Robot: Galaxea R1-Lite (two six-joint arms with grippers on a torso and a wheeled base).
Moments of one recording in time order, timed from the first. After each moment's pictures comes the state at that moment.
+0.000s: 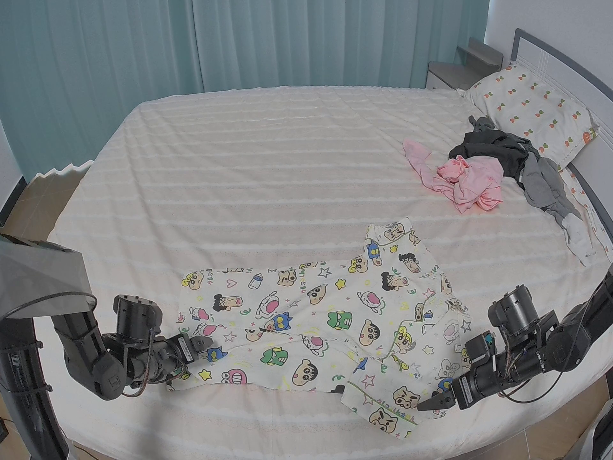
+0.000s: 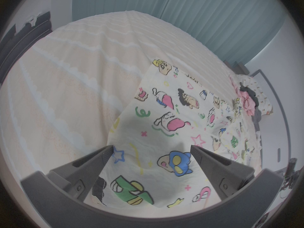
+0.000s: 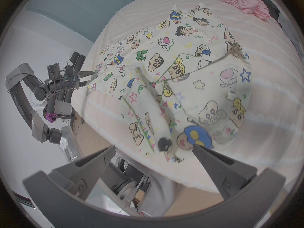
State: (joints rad) left arm -0.21 2.15 -0.36 -1.02 -0.01 -0.61; right arm 0.38 1.84 -0.45 -0.26 0.33 0.11
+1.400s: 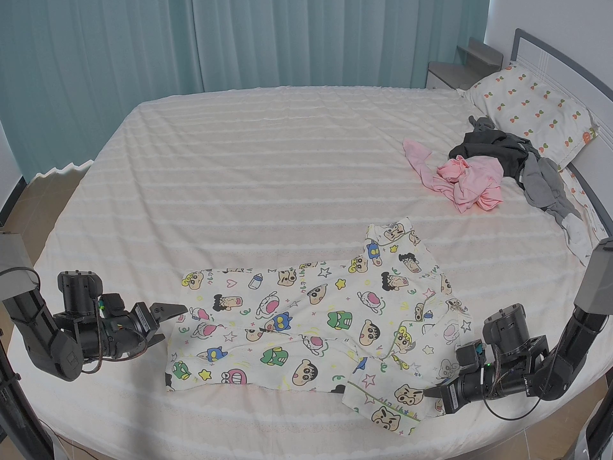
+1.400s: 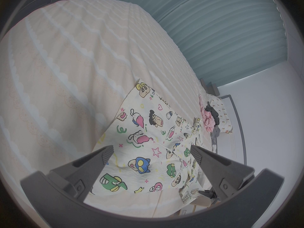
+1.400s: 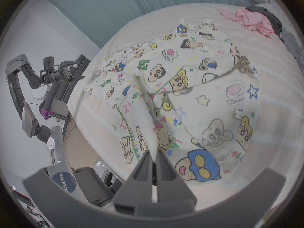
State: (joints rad) left arm 0.05 1.98 -0.34 -1.02 -0.51 -0.71; right arm 0.40 2.00 -0.27 -0.80 0.27 0.08
